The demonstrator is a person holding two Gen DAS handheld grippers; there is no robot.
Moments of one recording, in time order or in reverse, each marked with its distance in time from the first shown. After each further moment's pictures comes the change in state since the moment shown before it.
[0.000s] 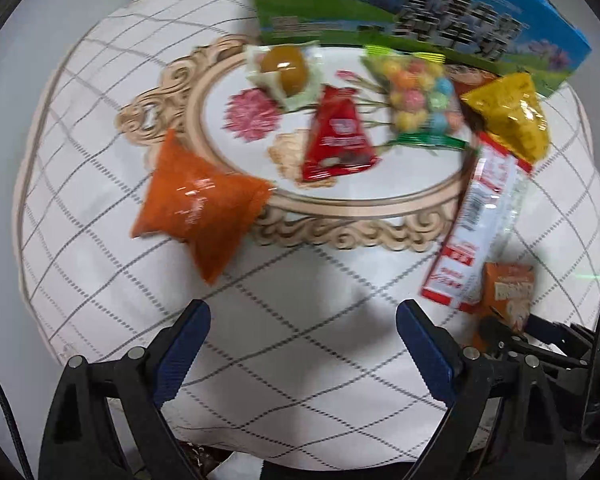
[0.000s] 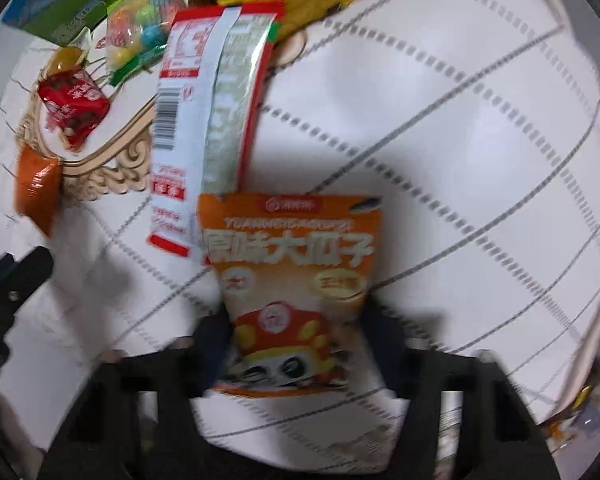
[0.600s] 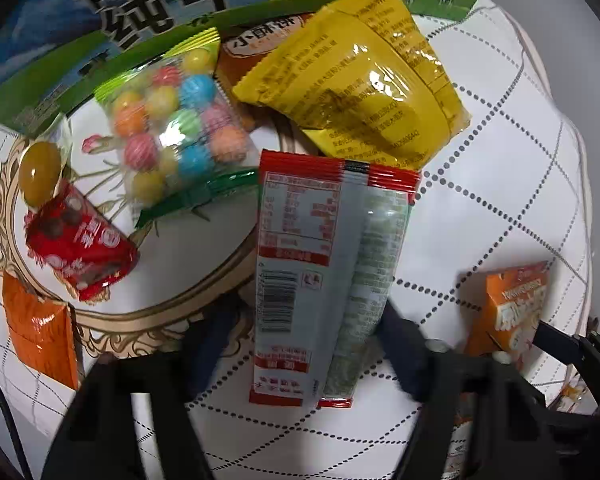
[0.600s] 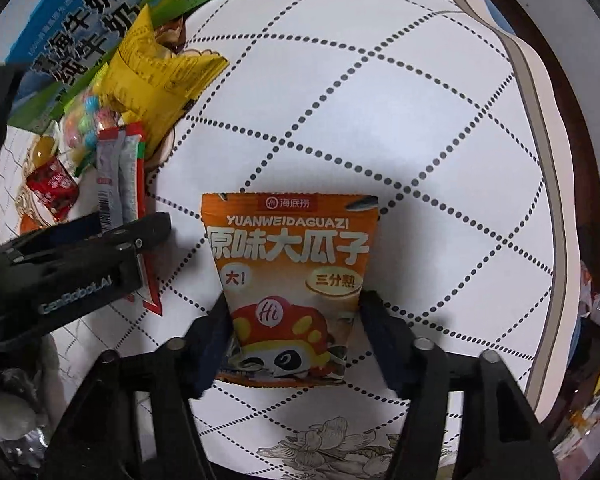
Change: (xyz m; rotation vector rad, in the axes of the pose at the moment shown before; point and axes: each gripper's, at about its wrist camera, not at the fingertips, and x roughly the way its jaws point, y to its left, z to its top) left arm 0.046 -0.134 0.043 0.249 0.081 -0.111; right arm -0.035 -0.096 -0.010 0.140 -0.080 0.044
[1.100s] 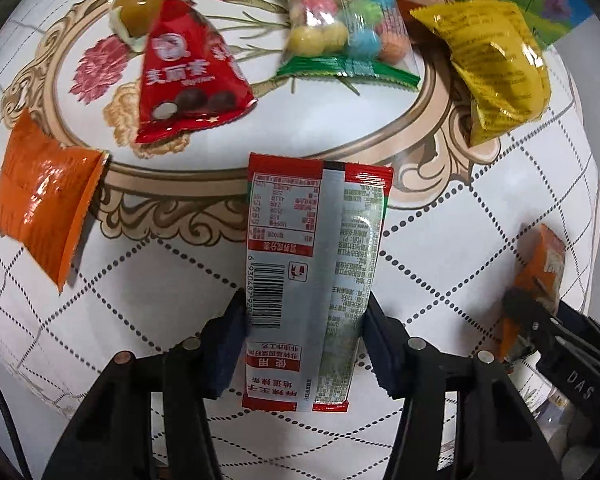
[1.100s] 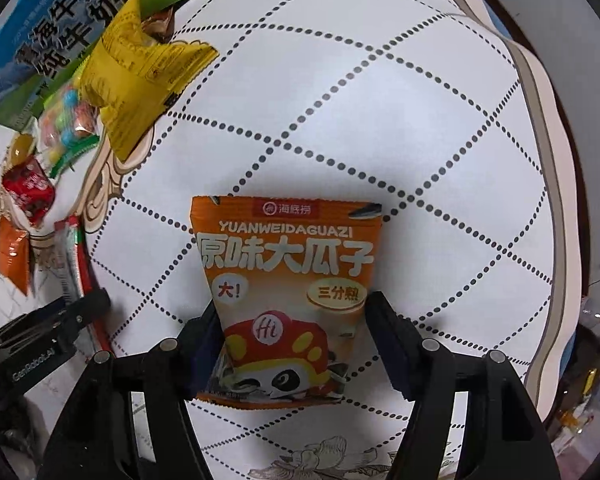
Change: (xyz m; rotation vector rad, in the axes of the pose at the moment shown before) left arm 0.009 0.049 -0.053 -0.220 0.064 -0.037; right arm 0.014 0.010 -0.012 -0.046 -0.018 -0.121
